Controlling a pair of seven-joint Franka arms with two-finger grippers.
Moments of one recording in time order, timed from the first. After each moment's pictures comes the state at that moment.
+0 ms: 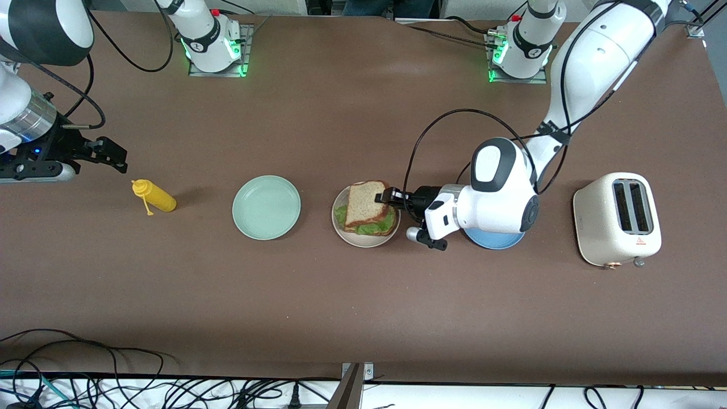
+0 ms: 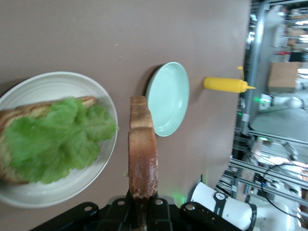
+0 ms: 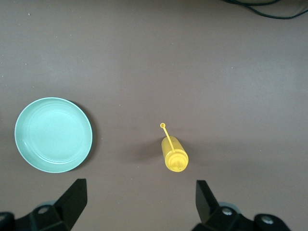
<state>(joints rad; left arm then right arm) 0.07 0.80 -0.66 -1.50 -0.68 2.16 0.20 0.07 0.02 -0.05 -1.80 -0.04 1.88 -0.02</state>
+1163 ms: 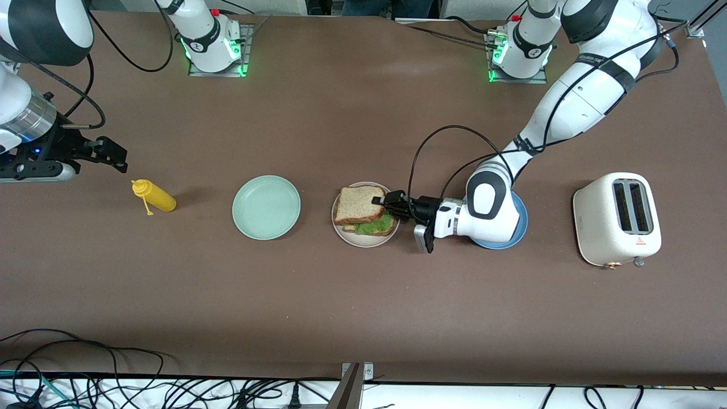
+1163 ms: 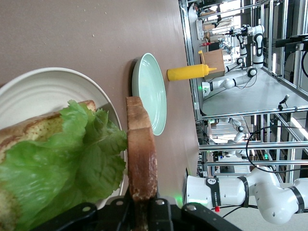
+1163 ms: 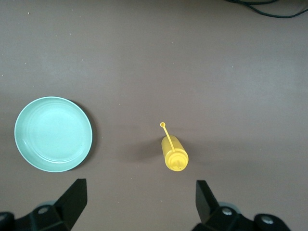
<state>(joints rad) 0.09 0.98 -0.62 -1.57 -1.01 2.17 0.84 0.07 0.02 -0.05 -1.80 -0.04 1.87 -0.02</state>
